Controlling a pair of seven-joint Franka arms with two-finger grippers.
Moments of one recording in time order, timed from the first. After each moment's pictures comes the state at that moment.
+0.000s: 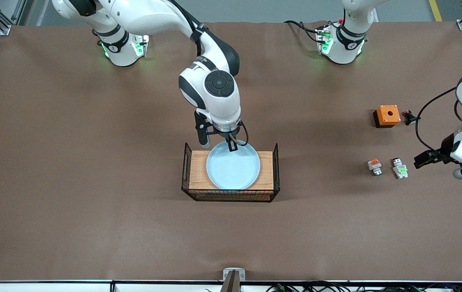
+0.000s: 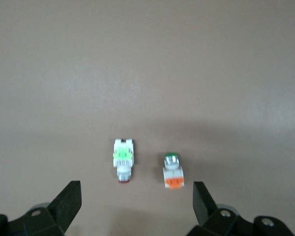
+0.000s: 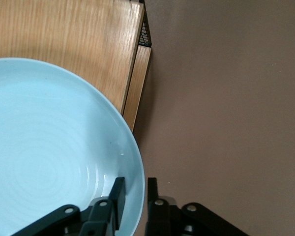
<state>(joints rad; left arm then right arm) 0.43 0.19 -0.31 -1.88 0.11 2.17 -0.07 0.70 0.66 0.10 -1.35 -0.06 2.08 2.16</state>
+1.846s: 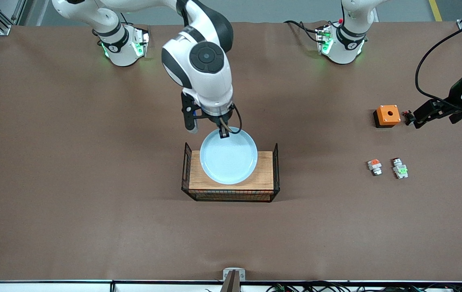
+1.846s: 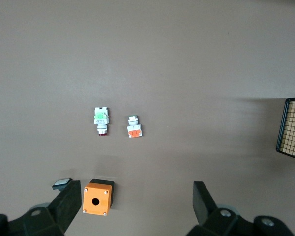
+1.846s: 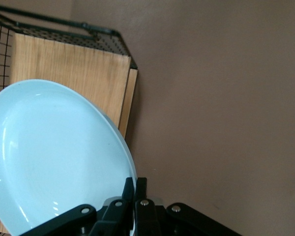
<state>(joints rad) 0.43 -0.03 -0.47 -1.69 0.04 1.76 -0.15 0.67 0.53 0.10 -1.26 0.00 1.80 2.14</state>
